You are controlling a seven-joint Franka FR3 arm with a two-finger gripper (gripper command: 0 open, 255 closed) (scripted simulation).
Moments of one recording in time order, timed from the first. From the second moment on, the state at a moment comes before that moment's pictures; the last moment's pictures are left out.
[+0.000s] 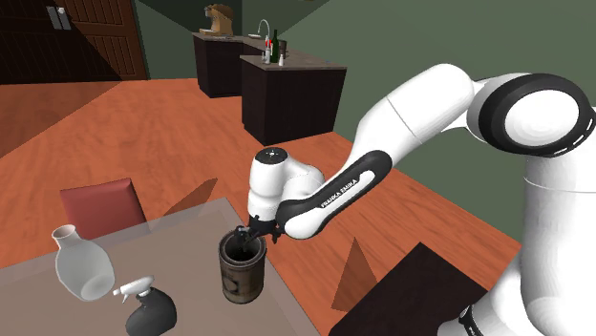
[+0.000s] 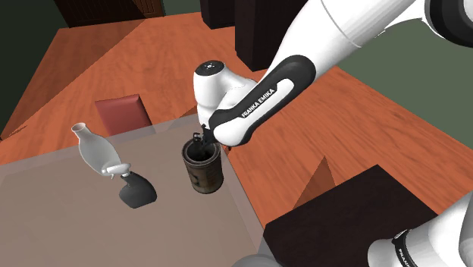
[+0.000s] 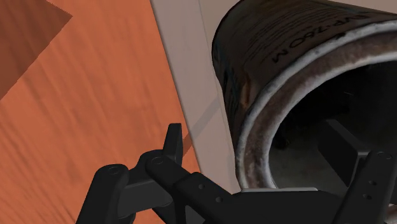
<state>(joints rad) 0.14 0.47 0.37 -2.06 -0.38 2.55 1.02</state>
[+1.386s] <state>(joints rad) 0.11 0.38 0.41 -2.06 -0.31 2.46 0.97</state>
